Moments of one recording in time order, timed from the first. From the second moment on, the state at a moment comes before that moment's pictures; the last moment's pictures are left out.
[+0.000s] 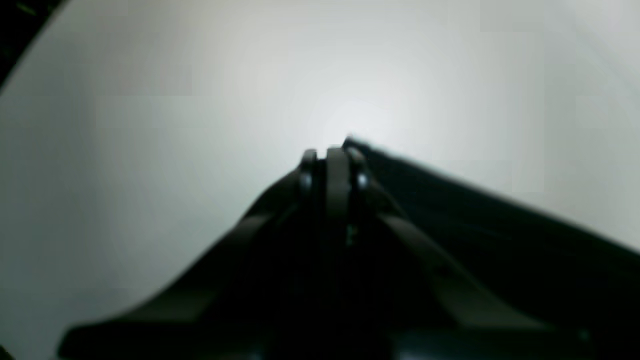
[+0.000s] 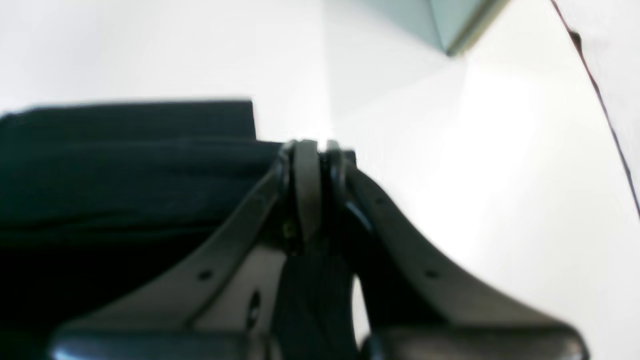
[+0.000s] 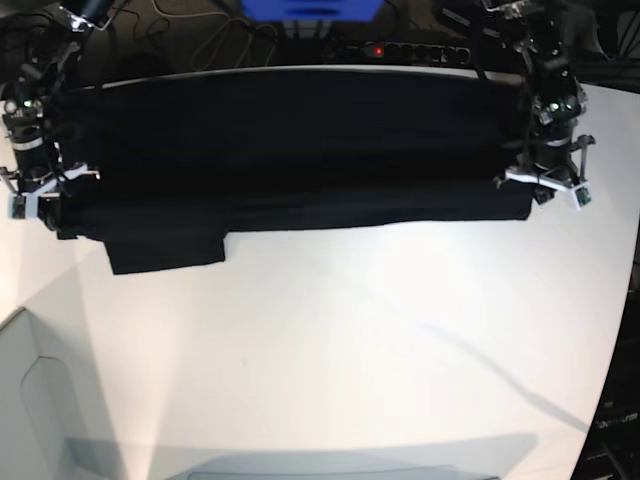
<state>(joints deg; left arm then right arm) 19.9 -8.8 -29.0 104.3 -18.4 0.2 37.4 -14.6 8.5 42.0 96.8 7.2 37.2 -22.0</state>
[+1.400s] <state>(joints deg) 26.1 -9.5 -28.9 98.6 -19.6 0.2 35.8 -21.2 7.1 44.2 94.1 -1.7 38.6 -22.5</state>
